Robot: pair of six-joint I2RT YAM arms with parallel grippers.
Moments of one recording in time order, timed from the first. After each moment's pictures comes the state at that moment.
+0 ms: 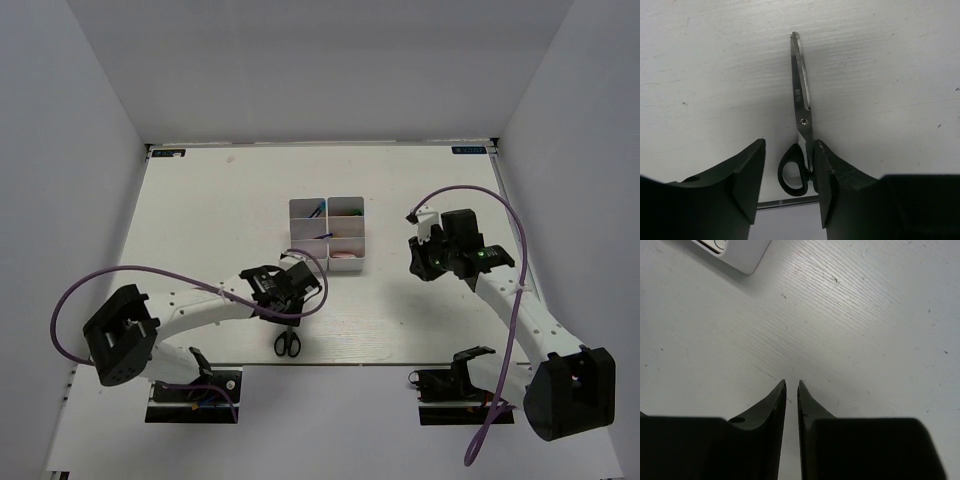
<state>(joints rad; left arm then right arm) -1.01 1.37 0.82 -0.72 -0.30 -0.74 0.28 1.08 0.76 -0.58 -0.30 -0.22</state>
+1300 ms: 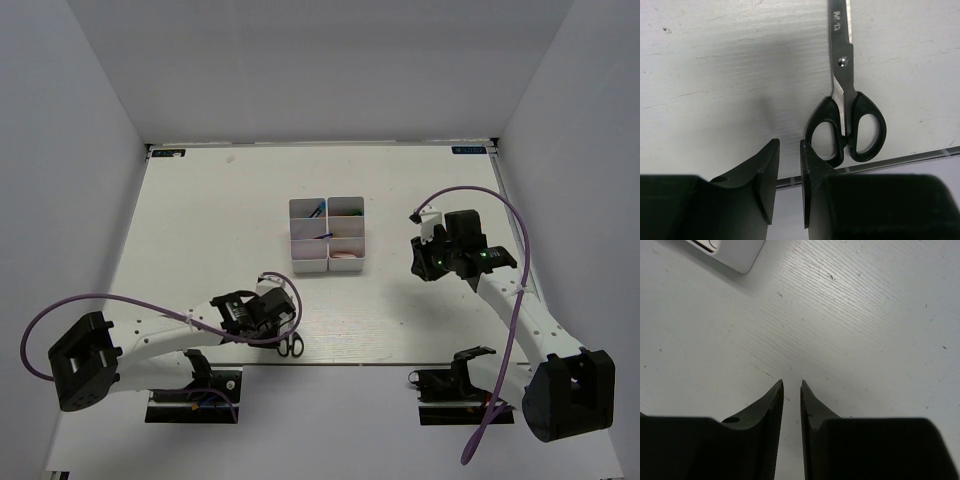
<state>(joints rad) -1.06 1.12 0.54 -0.67 -0.22 -0.88 0.25 1.07 0.76 -0.58 -0.31 -0.22</state>
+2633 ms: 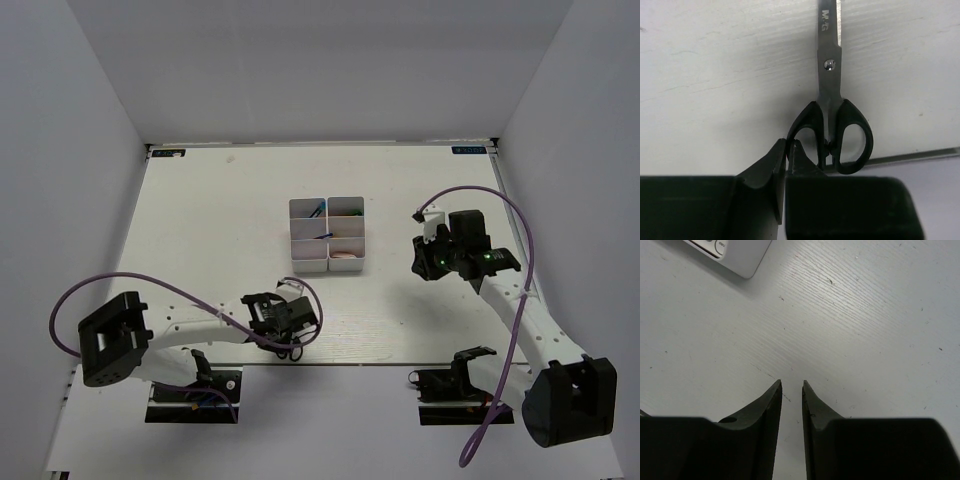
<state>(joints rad) -1.20 1.32 0.66 -0.72 -0.30 -0.93 0.23 1.04 0.76 -0.58 -0.33 -0.22</state>
